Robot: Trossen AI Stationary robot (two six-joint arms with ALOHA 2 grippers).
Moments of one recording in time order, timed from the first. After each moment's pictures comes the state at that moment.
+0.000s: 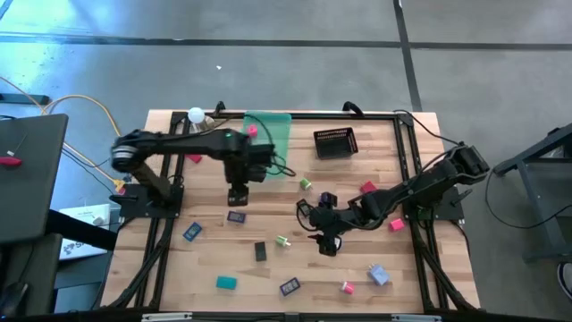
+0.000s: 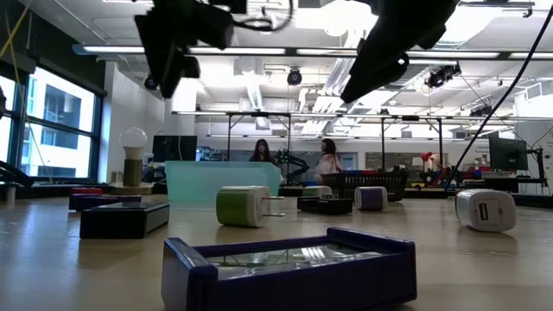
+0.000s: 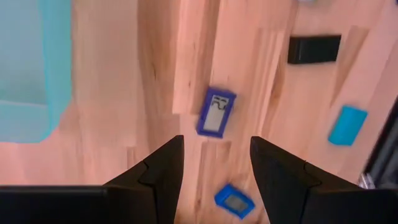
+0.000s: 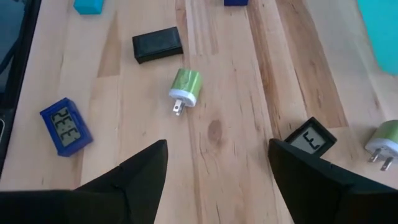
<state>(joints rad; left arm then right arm) 0.11 1.58 1.47 -1.34 0.19 -0.03 0.37 1.58 1.07 -0.37 0.23 0.43</state>
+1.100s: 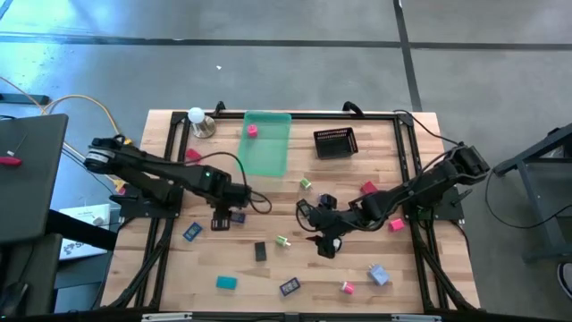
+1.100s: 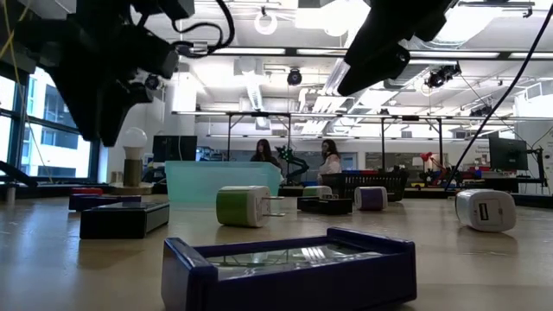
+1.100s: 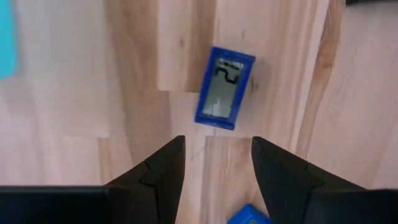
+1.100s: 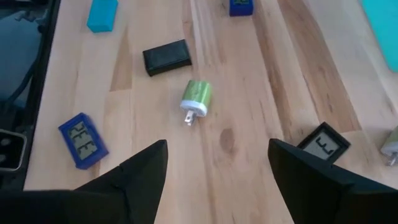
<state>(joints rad) -0.16 1.39 0.98 -1.00 0.00 -0.24 0.39 1.58 1.07 -0.33 0.23 0.47</state>
